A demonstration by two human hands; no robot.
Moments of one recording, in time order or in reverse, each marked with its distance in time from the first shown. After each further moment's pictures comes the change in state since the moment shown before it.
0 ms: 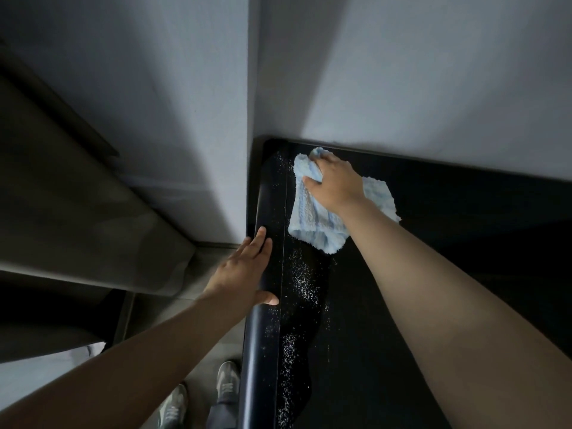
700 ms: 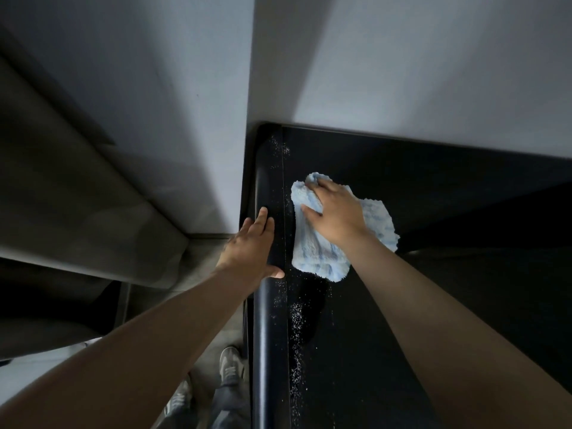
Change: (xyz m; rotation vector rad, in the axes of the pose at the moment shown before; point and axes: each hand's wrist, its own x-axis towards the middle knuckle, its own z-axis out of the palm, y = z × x) left_hand 0.000 0.008 -0.004 0.115 -0.043 -0.056; right_hand -0.096 -0.013 0.021 0.016 0.016 0.038
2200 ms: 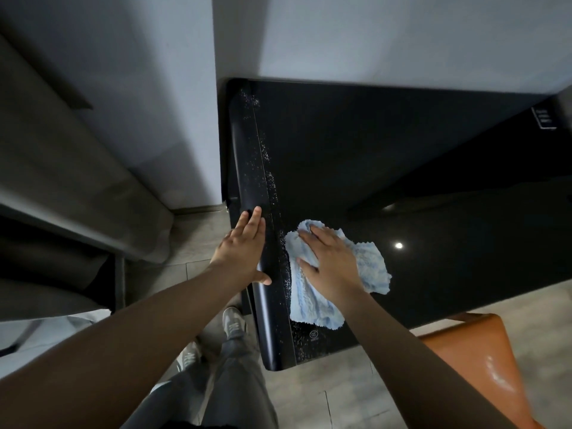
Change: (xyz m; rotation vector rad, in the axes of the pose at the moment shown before) left_hand -0.096 0.006 0.060 0.202 -0.081 0.194; right_hand -0.232 -0.036 0.039 0.109 -0.042 0.171
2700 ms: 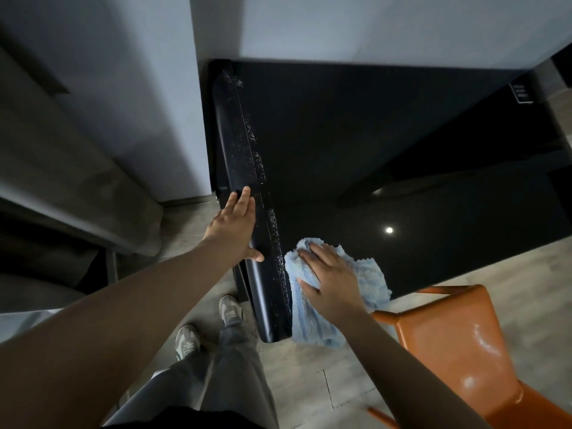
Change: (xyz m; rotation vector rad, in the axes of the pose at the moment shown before) left_hand -0.003 0.002 -0.004 0.027 -0.022 -0.001; right_hand -0.084 0.000 0.018 -0.016 -0.042 0.057
